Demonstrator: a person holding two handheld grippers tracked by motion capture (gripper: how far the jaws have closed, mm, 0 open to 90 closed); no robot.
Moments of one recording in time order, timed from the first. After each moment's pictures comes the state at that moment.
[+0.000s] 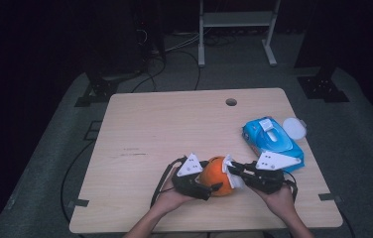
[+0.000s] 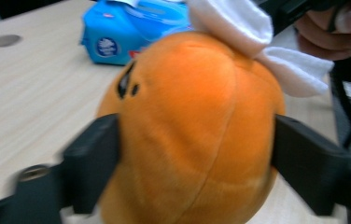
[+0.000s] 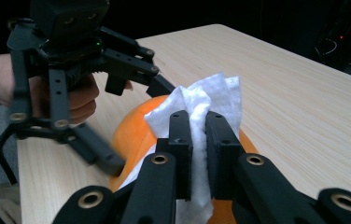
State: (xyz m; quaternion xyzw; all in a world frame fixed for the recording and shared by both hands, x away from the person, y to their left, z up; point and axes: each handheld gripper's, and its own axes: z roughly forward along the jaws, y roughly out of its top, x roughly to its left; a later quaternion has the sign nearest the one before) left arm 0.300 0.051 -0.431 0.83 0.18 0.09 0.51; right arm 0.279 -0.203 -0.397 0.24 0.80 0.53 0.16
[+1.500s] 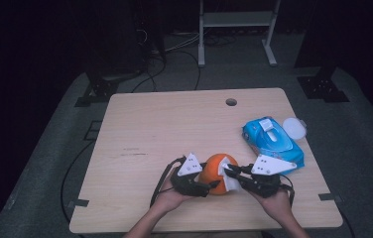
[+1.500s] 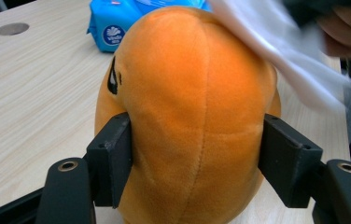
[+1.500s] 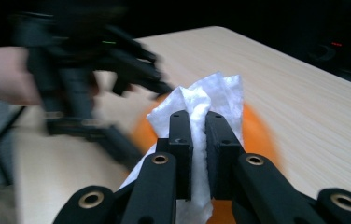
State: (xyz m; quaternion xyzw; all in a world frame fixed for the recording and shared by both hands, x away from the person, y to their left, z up) left arm 0.300 0.056 -0.429 0.83 0.22 0.10 0.50; right arm 0.268 -0.189 -0.398 0.22 0.80 0.53 0.17
